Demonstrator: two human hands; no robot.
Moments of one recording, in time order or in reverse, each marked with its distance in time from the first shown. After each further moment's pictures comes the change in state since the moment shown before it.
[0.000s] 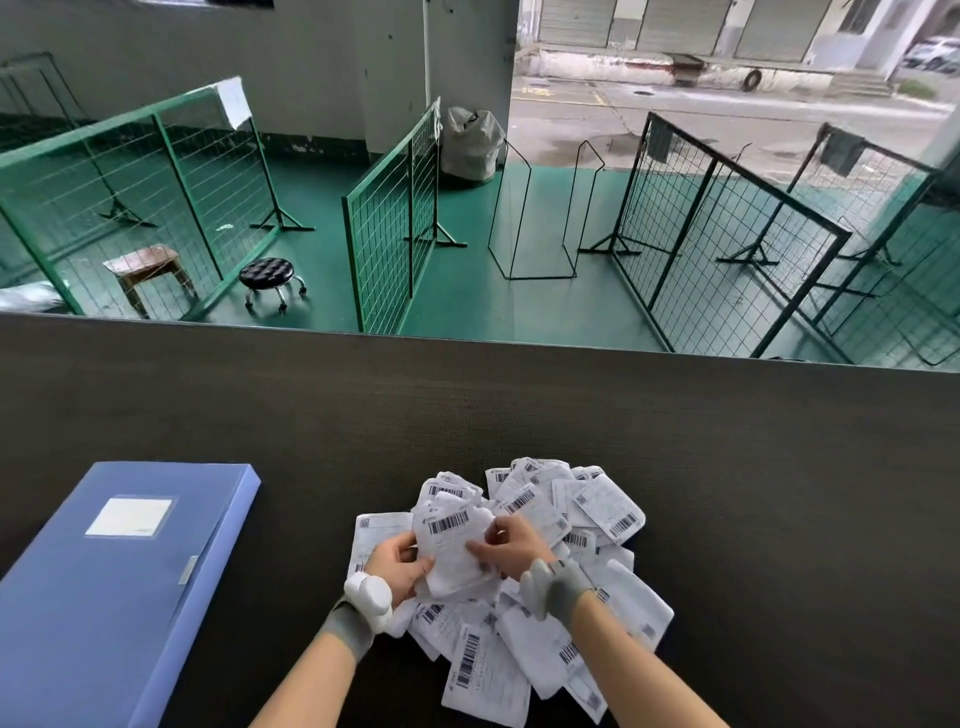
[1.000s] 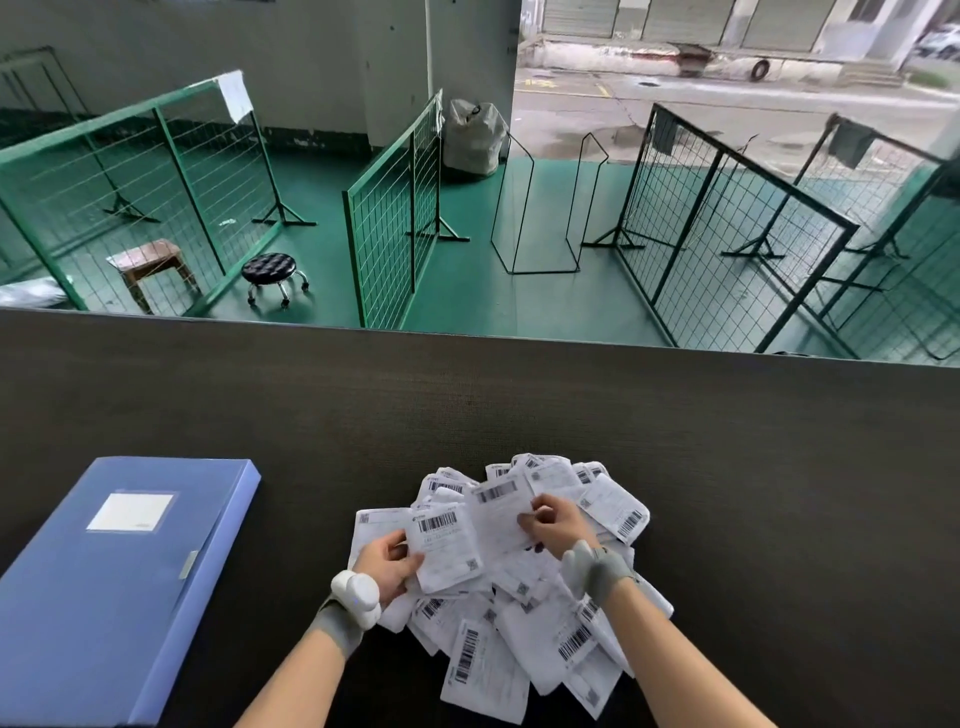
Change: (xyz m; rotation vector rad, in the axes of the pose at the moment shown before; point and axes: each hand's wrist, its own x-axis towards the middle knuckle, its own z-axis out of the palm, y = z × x) left_hand 0.001 -0.008 -0.008 -0.016 0.047 0.004; right_hand 0.011 0.027 -0.051 0.097 0.157 -0.037
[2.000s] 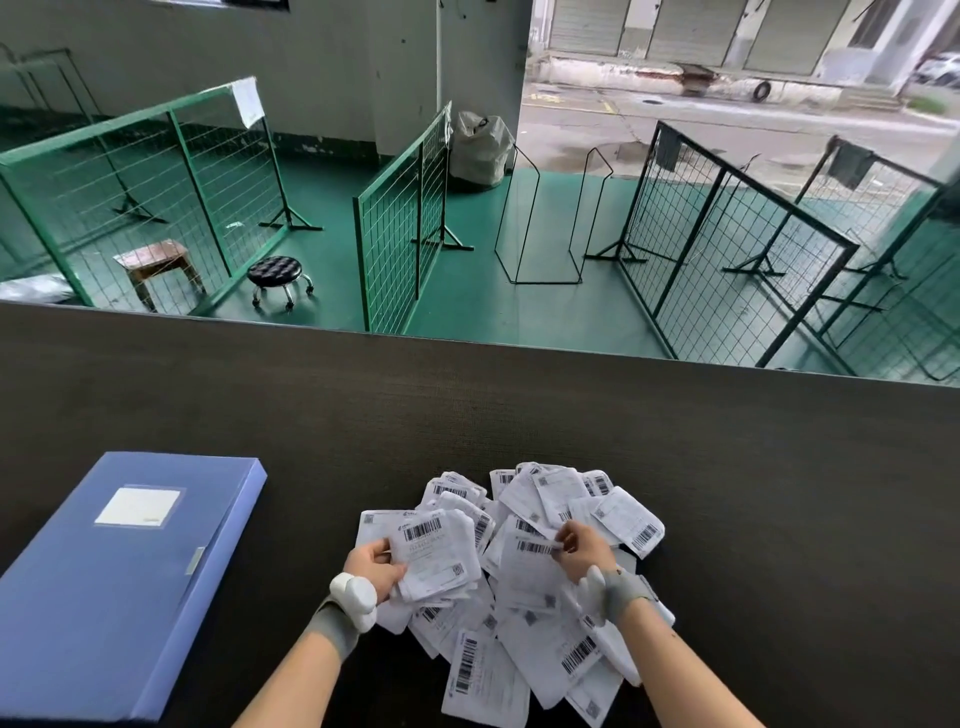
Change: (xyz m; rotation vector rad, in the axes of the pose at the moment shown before) left_hand 0.004 -0.005 -0.016 0.046 0.177 -0.029; right_hand 0.004 0.037 -0.015 -0.445 0.083 0.074
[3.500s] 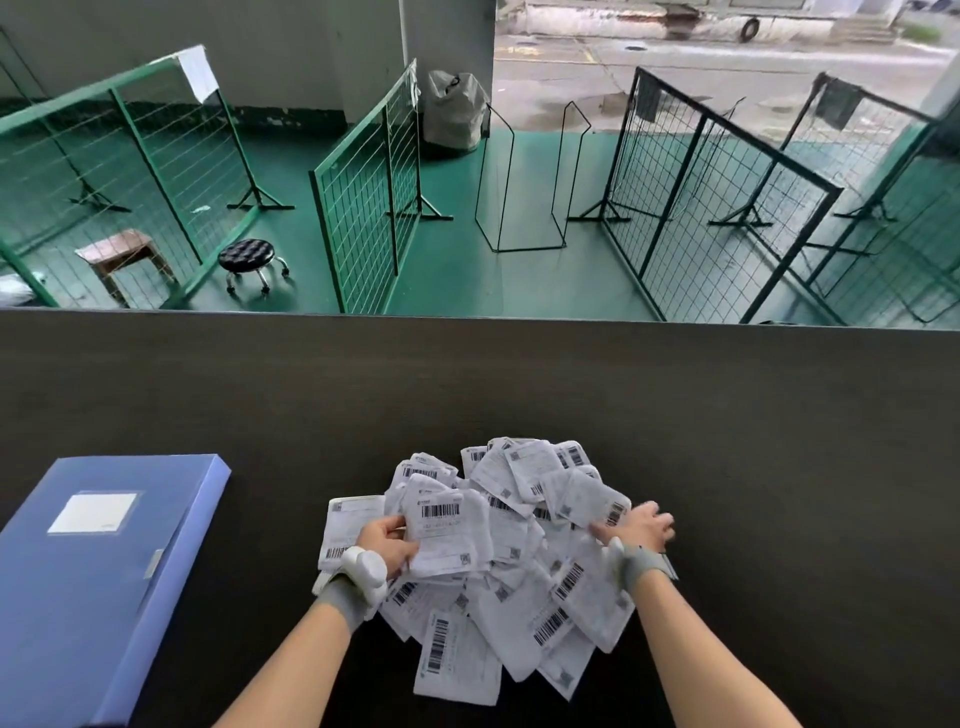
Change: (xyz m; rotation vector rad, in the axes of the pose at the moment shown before) left_hand -0.029 0.036 0.064 0.097 -0.059 0.000; right_hand 0.015 0.075 -0.048 0.058 0.303 0.559
